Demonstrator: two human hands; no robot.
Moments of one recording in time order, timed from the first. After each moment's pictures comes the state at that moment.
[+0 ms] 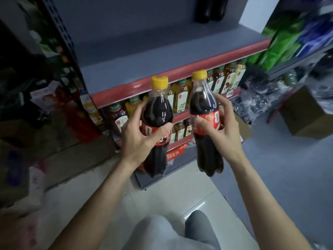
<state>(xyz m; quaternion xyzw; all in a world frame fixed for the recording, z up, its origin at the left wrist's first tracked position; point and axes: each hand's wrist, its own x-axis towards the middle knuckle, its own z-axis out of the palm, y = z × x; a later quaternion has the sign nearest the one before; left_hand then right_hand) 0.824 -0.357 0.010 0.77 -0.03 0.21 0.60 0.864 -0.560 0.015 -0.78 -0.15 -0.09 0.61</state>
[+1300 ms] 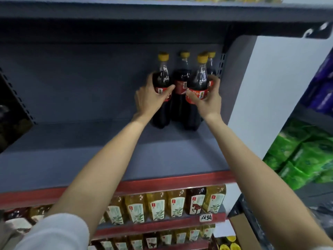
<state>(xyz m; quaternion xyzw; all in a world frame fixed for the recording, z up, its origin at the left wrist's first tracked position) 1.328 -0.474 0.129 0.83 0.19 0.47 0.24 1.391 -0.640 0.124 -0.72 -0.28 -0.16 0.62</state>
